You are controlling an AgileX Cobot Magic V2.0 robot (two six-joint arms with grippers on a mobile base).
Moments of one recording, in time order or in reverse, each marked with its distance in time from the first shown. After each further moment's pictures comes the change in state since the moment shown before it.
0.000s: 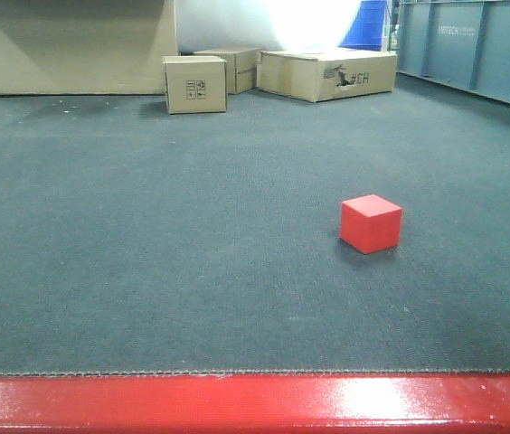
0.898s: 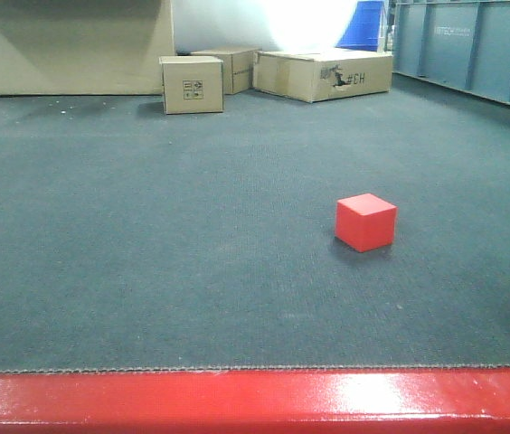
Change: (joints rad) left arm 0.000 0.000 0.000 0.000 0.000 0.000; right arm -0.314 -0.043 0.083 -0.012 -0.117 0.000
